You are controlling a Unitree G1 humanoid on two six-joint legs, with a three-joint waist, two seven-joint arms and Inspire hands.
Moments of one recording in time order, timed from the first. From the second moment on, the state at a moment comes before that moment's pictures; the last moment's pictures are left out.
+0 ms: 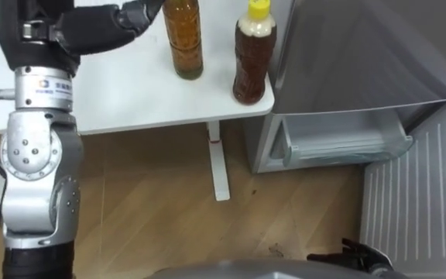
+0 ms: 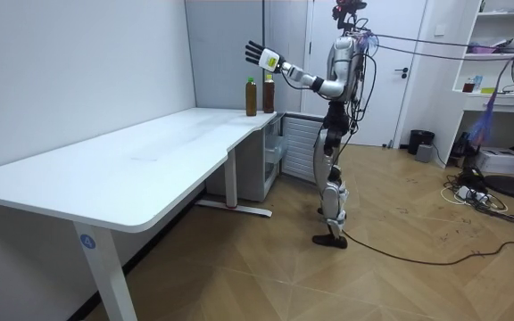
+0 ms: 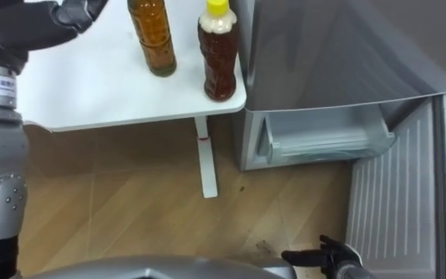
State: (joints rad) left arm 0.05 0.26 0.10 -0.43 -0.28 -0.05 0.00; right arm 0.10 -0.26 -0.10 1.21 0.03 0.00 0.16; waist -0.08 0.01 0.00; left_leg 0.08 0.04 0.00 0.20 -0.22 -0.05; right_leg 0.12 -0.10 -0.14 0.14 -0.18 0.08
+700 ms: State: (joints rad) left arm 0.04 0.26 -0.02 -0.44 -0.28 0.02 -0.19; right arm 0.05 -0.27 -0.10 1.29 0.03 0.00 0.16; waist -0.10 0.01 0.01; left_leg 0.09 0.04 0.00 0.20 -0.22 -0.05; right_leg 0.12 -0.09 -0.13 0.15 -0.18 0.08
